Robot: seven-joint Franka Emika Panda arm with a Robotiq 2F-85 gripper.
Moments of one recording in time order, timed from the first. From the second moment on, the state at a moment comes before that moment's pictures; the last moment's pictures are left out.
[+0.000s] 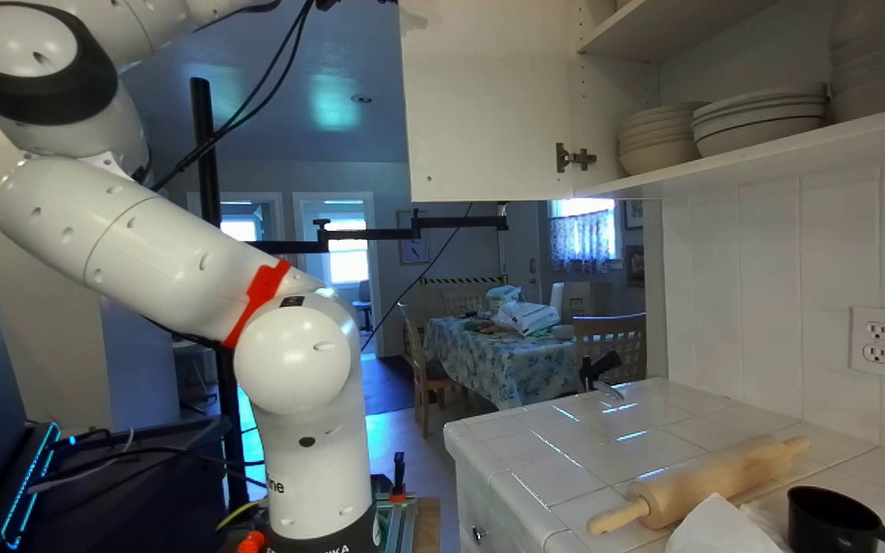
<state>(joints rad) 0.18 -0.96 0.38 -1.69 0.32 2.11 0.25</state>
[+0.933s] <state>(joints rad) 0.09 -0.96 0.38 -1.63 0.16 2.02 0.21</state>
